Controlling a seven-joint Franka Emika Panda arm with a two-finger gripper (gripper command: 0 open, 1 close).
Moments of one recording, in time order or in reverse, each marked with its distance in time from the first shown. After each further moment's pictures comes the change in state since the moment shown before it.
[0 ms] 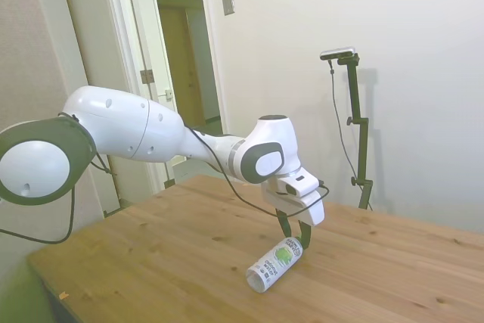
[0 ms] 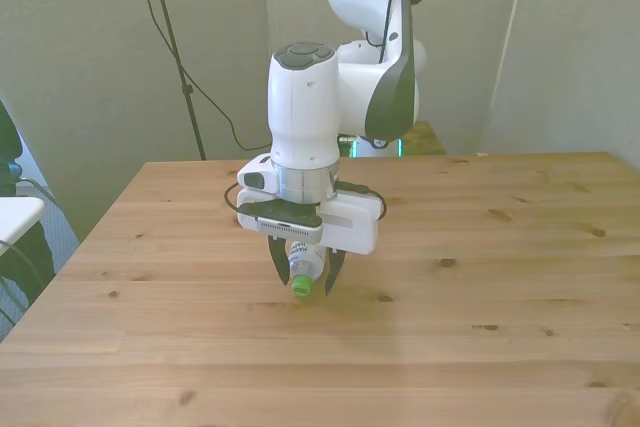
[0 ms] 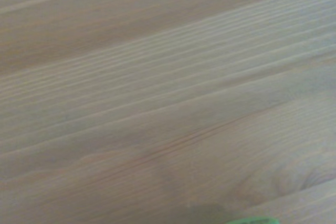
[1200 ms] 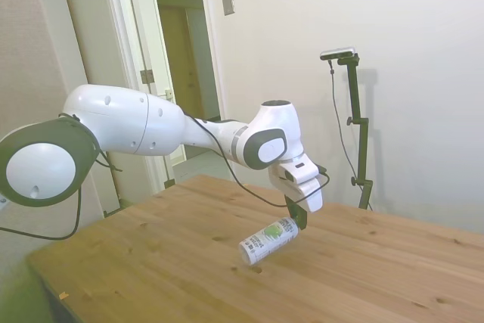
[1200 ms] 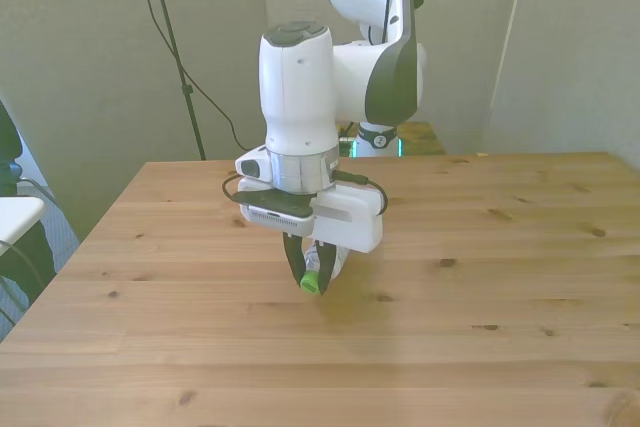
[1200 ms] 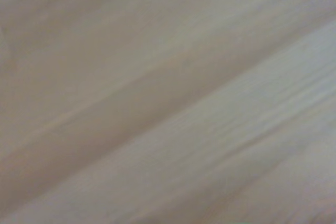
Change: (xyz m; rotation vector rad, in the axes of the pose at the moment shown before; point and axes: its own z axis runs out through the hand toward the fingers) arm 0.018 -0.023 -0.046 0.128 0.052 0.215
